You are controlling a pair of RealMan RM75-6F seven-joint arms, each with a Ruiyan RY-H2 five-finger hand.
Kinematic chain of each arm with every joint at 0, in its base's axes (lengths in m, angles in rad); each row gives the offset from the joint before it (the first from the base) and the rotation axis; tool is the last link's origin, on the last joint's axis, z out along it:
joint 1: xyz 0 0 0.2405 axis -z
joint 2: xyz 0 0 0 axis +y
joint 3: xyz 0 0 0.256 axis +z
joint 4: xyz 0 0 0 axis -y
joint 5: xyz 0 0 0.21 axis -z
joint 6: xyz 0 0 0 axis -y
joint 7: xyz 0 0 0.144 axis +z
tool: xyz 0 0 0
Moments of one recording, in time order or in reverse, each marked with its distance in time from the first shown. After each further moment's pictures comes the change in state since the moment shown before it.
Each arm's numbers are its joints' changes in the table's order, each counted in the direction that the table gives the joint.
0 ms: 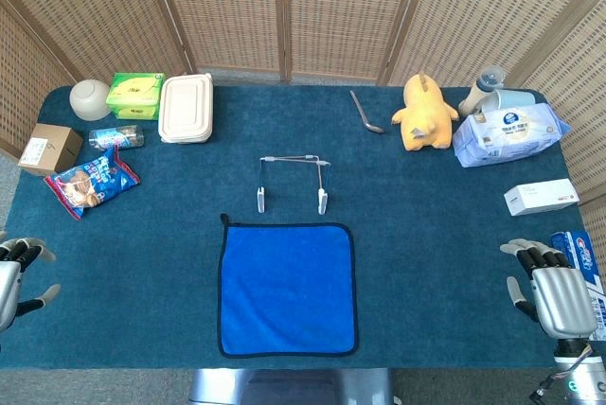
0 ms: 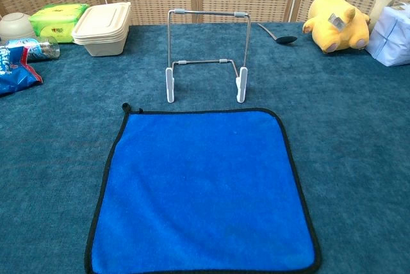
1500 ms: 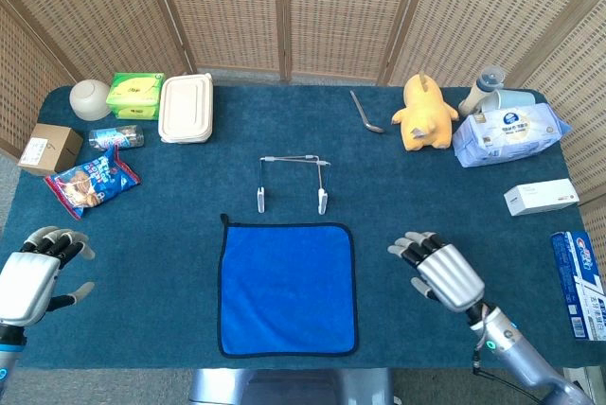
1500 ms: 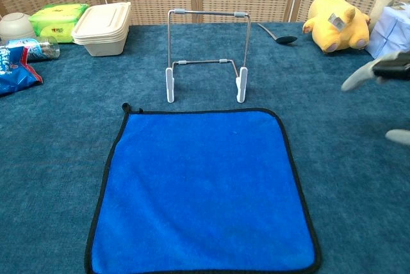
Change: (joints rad) left arm 0.070 0.024 0.016 0.032 -0.151 0.051 -0.041; right arm -0.302 -0.236 -0.041 -0.295 0.320 0.191 0.072
